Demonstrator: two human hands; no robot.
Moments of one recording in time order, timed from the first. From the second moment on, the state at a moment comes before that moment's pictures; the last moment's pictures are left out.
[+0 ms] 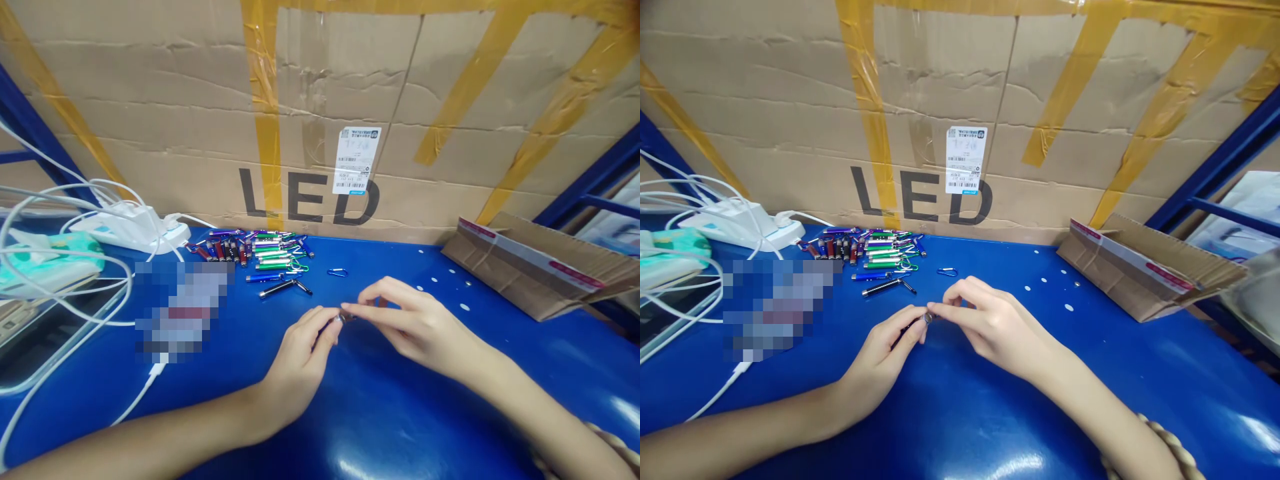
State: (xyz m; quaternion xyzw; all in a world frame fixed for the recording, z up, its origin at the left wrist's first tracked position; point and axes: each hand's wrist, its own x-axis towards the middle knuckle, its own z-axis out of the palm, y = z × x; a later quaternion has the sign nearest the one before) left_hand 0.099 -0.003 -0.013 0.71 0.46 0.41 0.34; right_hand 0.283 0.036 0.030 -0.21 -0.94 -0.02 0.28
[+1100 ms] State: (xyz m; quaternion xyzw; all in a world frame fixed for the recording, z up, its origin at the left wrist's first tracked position) left_hand 0.099 -0.010 -0.017 0.69 0.43 0.47 0.35; right_hand 0.268 0.023 0.040 -0.26 -0.85 0.17 0.42
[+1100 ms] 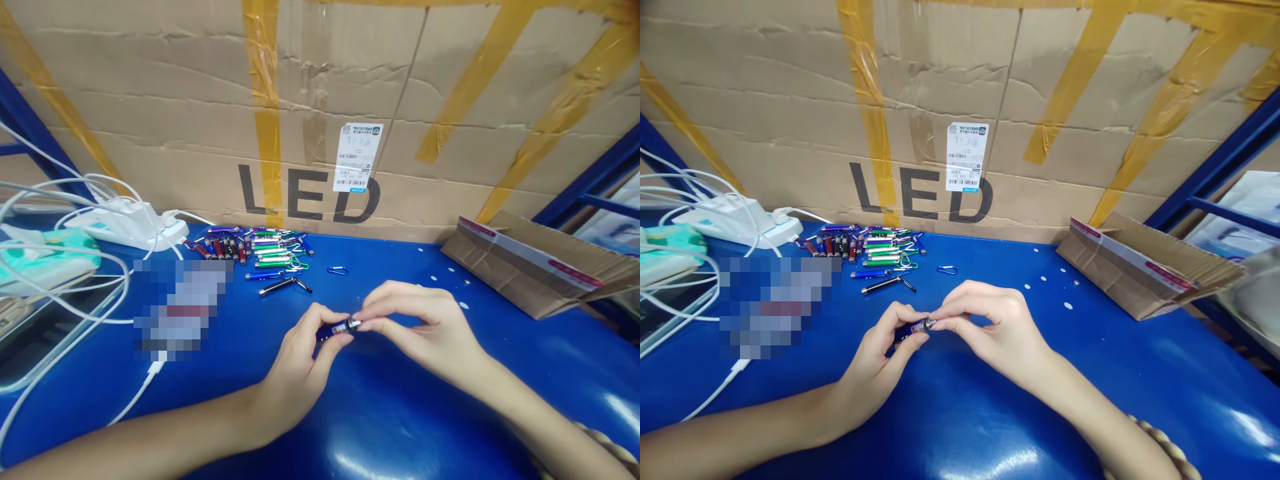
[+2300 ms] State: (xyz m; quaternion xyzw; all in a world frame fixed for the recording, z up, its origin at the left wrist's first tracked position) left_hand 0.097 -0.011 -0.020 0.71 0.40 0.48 0.34; right_hand 0.260 0.019 0.031 -0.24 -0.85 0.13 0.45
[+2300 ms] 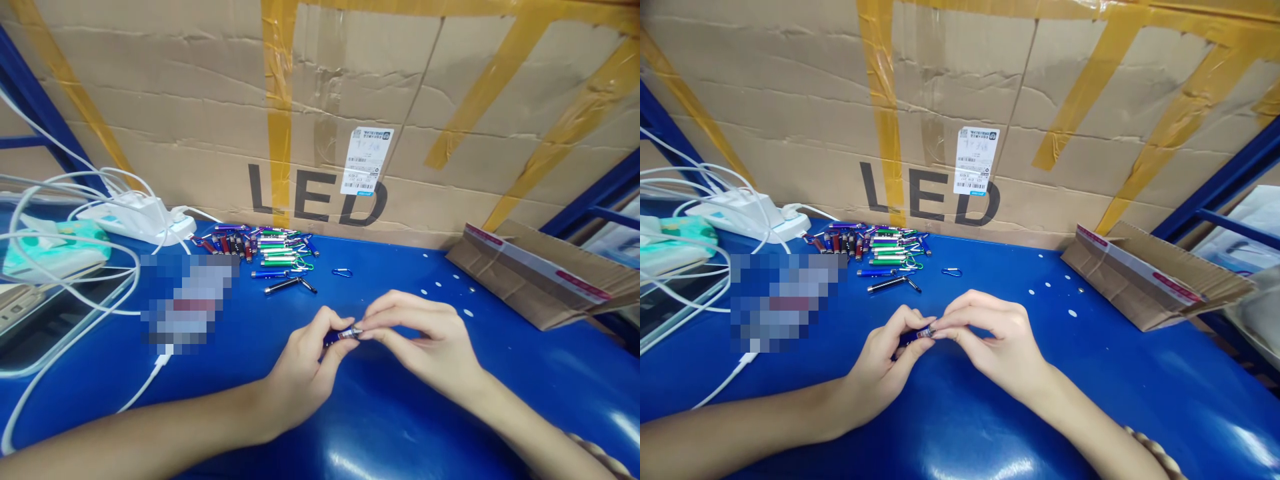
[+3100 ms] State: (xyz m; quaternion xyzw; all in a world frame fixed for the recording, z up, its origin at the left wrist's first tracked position) left_hand 0.082 0.007 -0.028 0.90 0.27 0.34 0.00; right_hand 0.270 0.020 0.022 -0.34 -0.81 0.43 0.17
